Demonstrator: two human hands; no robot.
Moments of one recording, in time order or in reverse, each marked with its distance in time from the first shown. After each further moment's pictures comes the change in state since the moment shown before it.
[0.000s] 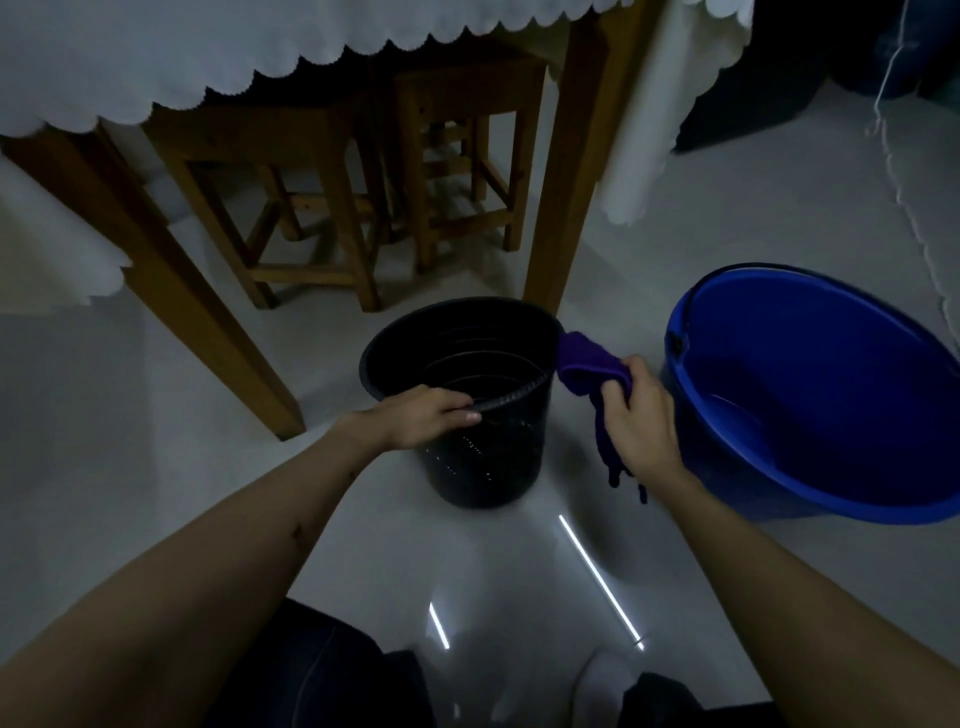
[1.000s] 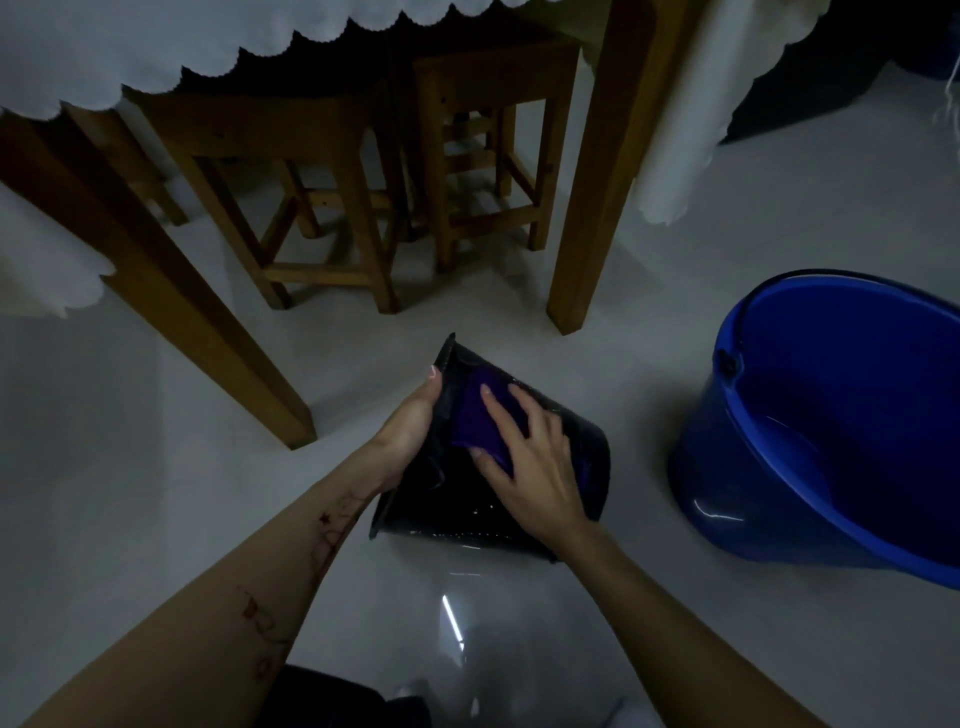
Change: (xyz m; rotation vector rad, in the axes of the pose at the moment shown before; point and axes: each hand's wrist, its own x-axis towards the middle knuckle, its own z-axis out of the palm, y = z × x) left_hand 0.003 0.008 0.010 -1.145 0.326 -0.402; right_hand -0.022 -0.017 0.119 -0.253 -0.309 -0.316
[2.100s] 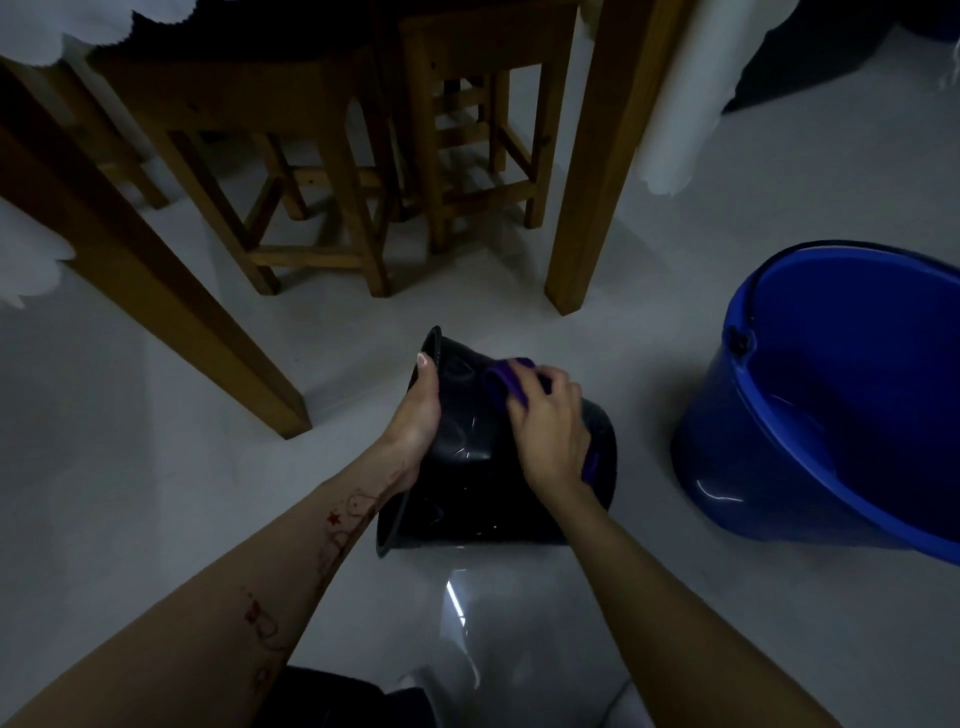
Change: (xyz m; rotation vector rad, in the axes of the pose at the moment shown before) left_hand 0.016 -0.016 0.009 -0.110 0.112 -0.044; right_hand 0.033 0.015 0.017 -0.083 0.213 0.277
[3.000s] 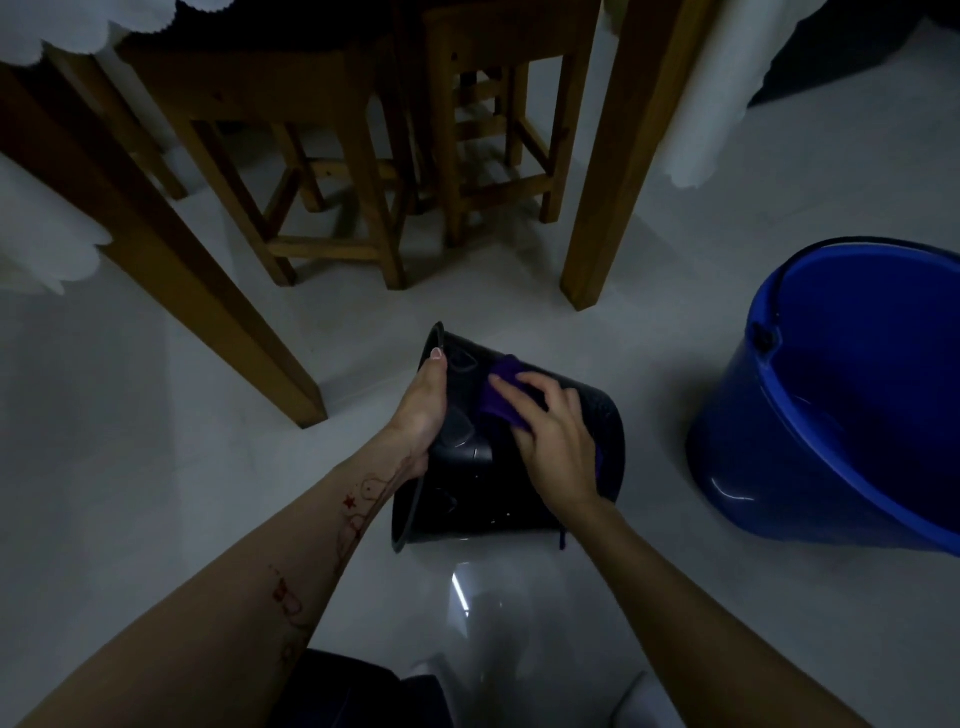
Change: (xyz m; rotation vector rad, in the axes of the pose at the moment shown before) left_hand -0.001 0.002 -0.014 -0.027 0.042 -0.010; right_hand -0.023 -0.001 0.000 0.130 -0.032 -0.297
